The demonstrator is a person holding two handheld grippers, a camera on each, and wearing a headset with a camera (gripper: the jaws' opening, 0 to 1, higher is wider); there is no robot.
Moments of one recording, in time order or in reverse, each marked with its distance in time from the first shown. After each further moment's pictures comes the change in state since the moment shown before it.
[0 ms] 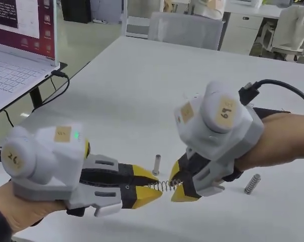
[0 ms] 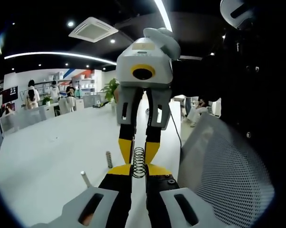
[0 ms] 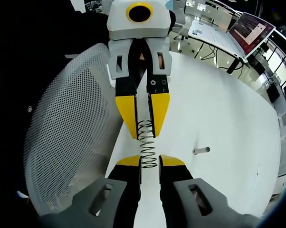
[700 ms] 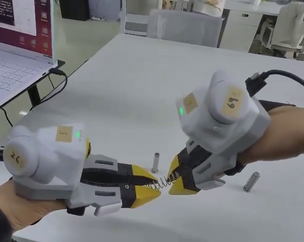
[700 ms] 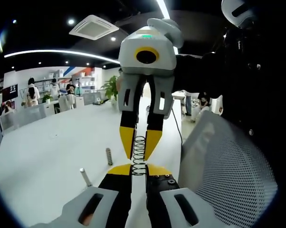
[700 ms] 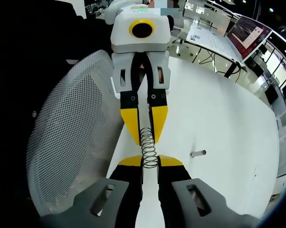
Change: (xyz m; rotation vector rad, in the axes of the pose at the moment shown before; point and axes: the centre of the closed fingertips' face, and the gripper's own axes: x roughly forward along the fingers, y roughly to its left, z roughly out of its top) left arm 0.007 0.001 -0.009 -0.006 0.024 -0.001; right arm -0.011 -0.002 0.011 -0.003 -0.034 -0.018
